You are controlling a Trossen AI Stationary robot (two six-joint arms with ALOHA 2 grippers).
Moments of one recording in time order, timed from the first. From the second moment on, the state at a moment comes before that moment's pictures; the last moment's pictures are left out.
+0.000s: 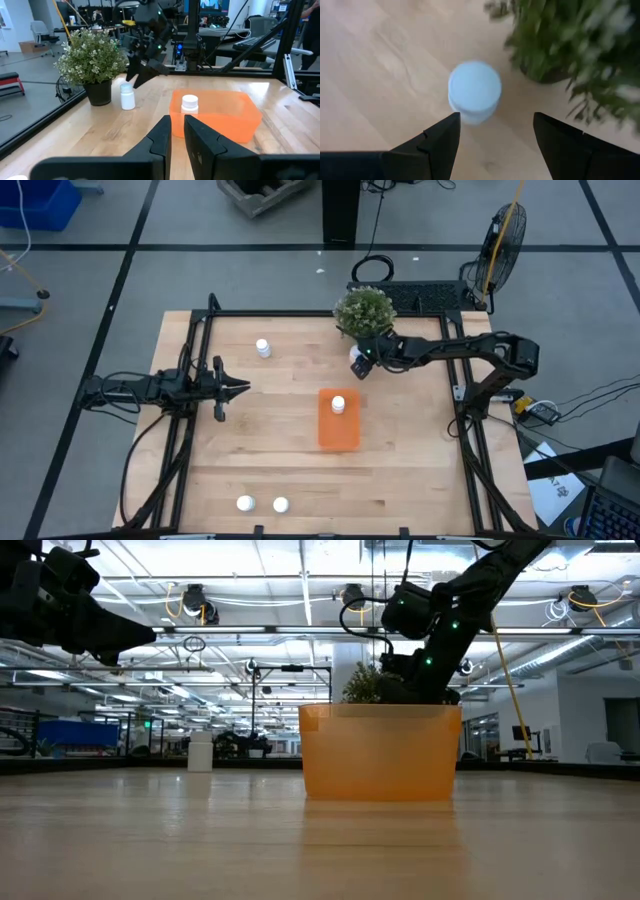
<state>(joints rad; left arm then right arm) -0.05 0.02 0.06 -0.09 -0.18 0.00 -0.34 1.58 0.87 -0.26 0.34 0.35</state>
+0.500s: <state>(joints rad) -0.05 0.02 0.06 -0.09 -0.18 0.00 -0.31 1.58 0.74 0.02 0.31 0.34</state>
